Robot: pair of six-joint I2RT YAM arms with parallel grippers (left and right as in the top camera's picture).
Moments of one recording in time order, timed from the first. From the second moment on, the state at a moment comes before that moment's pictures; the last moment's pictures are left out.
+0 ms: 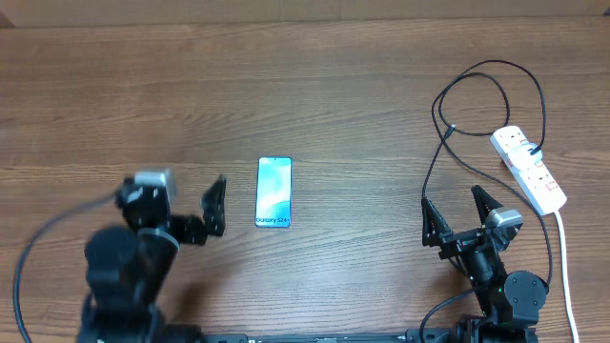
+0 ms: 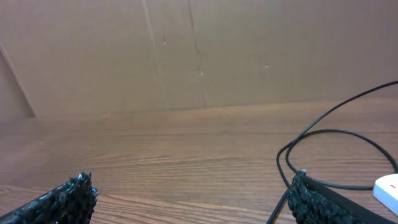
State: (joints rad) left arm -0.03 0.58 0.73 -0.50 0.19 -0.13; right arm -0.13 0.01 0.02 0.00 -0.40 0.17
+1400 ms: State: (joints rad) left arm -0.46 1.87 1.54 -1.10 -0.02 -0.34; right arm -0.13 0.01 0.02 0.00 -0.40 0.17
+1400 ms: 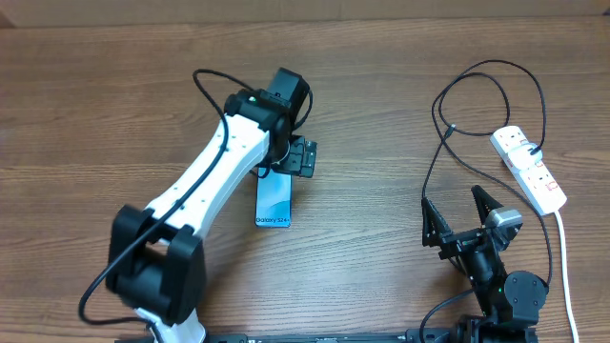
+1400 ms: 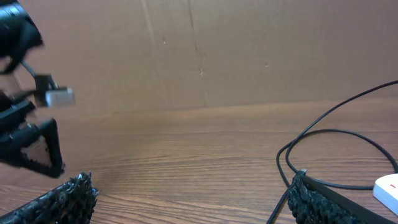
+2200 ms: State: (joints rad) left arm -0.46 2.09 1.53 -1.17 -0.02 -0.44; right arm -0.13 0.01 0.02 0.00 -0.40 0.17
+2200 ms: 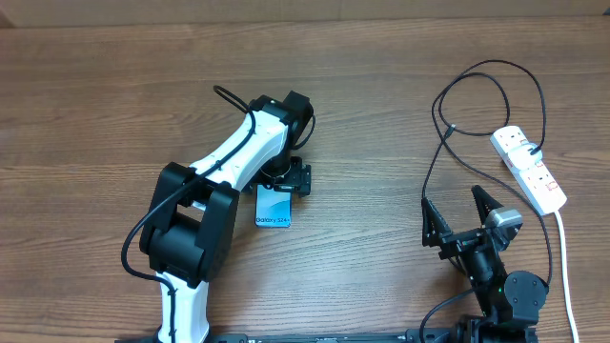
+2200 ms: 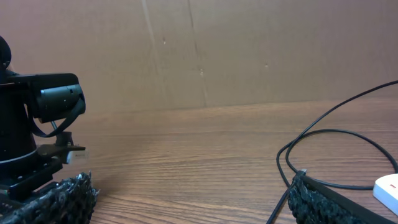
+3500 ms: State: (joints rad) left arm -0.40 2.04 1.36 -0.95 0.03 -0.44; right arm -0.13 0.01 0.02 0.00 -0.40 0.17
